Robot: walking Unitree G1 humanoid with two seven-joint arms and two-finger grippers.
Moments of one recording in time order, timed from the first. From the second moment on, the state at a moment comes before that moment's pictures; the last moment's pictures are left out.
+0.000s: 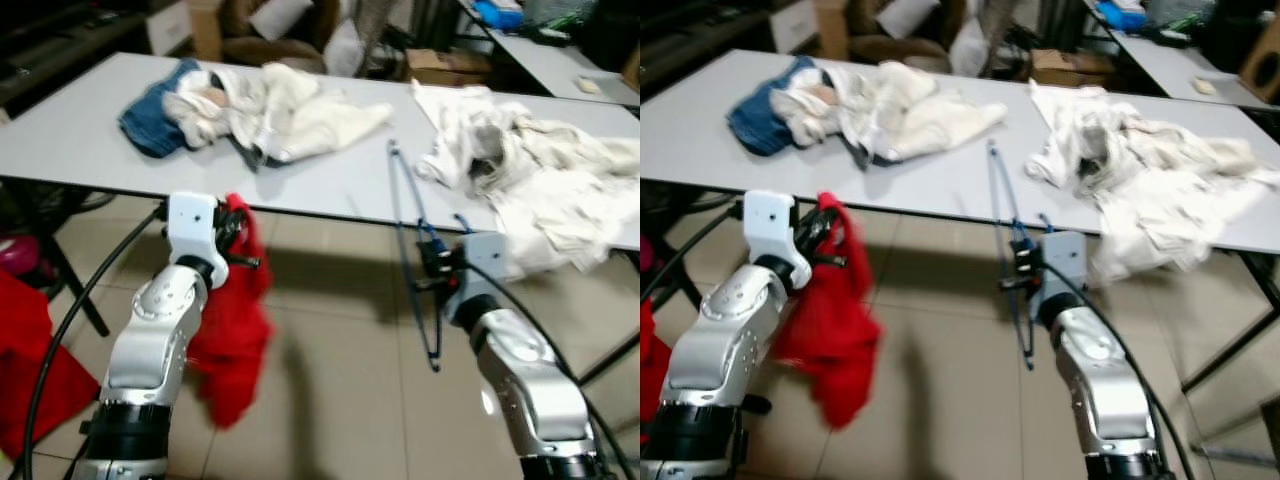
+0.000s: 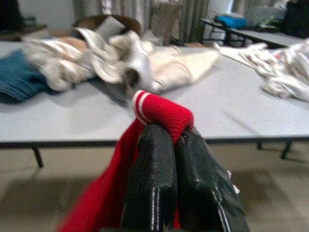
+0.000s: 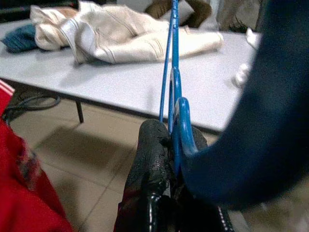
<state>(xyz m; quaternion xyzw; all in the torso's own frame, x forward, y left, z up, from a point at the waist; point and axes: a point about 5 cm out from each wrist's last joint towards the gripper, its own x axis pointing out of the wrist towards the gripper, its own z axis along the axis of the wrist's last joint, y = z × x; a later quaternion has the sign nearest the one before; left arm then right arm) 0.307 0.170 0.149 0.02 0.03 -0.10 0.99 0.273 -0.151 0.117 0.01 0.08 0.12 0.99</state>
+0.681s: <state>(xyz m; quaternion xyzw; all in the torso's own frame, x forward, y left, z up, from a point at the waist) 0.311 0.189 0.150 0.04 0.04 -0.08 0.99 0.276 -0.146 0.121 -0.01 0.07 0.18 0.98</state>
